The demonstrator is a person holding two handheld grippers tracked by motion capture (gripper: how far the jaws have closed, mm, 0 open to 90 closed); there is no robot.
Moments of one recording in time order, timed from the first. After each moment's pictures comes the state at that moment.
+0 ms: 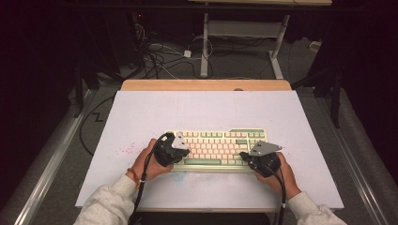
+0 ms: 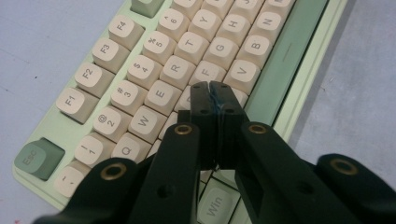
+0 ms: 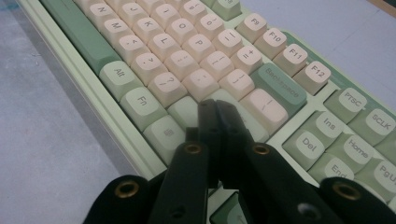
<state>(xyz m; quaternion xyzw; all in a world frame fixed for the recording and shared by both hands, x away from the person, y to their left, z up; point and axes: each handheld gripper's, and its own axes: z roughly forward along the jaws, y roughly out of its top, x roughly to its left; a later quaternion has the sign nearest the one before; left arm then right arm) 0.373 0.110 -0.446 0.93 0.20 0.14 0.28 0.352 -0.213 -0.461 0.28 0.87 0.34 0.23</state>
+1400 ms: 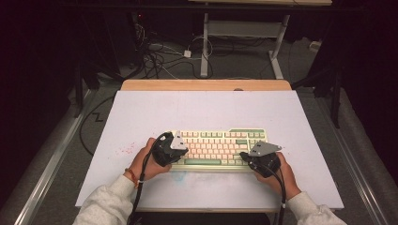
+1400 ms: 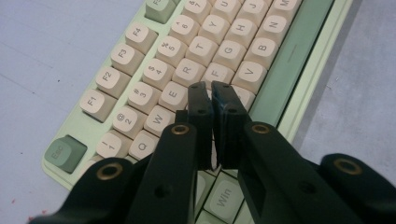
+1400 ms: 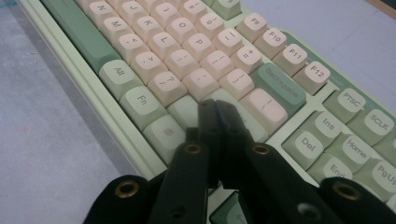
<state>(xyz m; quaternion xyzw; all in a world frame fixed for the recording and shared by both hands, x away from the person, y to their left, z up) 0.369 0.114 -0.439 0.92 0.20 0.17 0.29 0.351 -0.212 -0.461 0.28 0.87 0.34 0.24</state>
